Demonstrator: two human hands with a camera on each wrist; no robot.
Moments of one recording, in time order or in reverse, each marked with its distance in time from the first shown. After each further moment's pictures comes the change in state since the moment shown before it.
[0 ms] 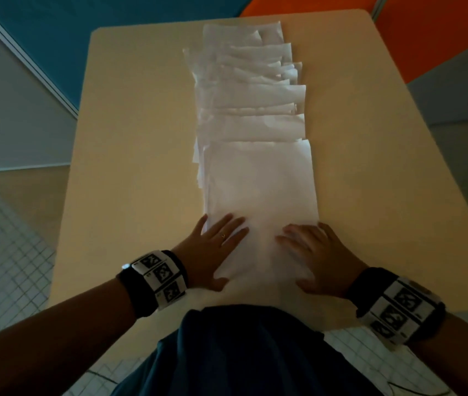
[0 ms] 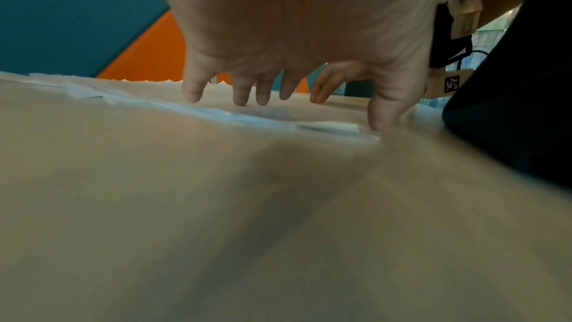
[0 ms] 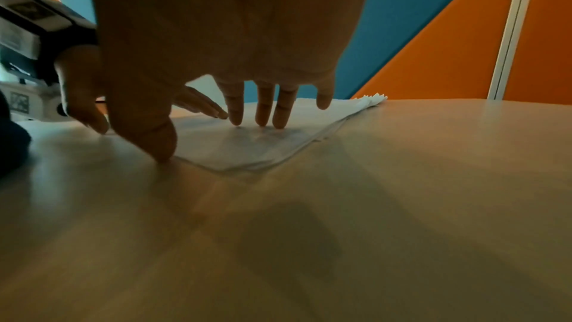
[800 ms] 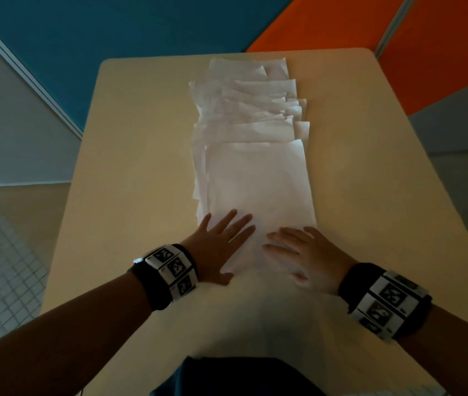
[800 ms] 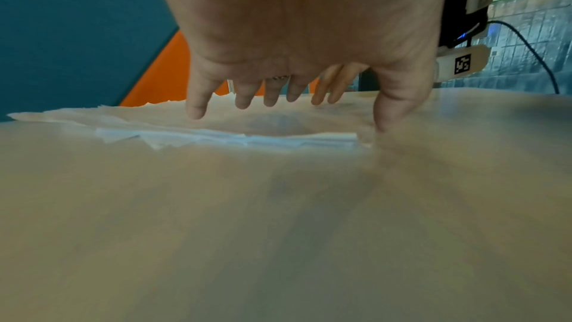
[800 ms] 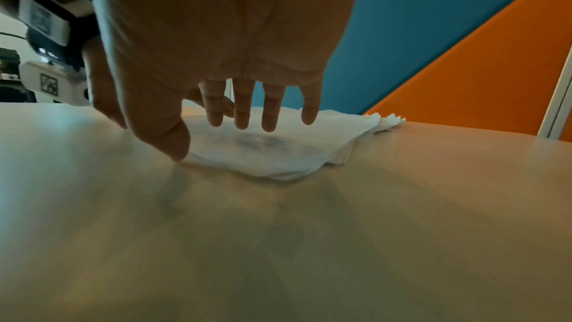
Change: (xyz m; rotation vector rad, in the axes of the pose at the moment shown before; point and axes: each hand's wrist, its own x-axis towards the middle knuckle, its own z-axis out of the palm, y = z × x) left_hand 0.065 -0.043 -0.037 -0.067 -0.160 -0.046; right_hand 0.069 0.044 -0.029 -0.060 0.042 -0.194
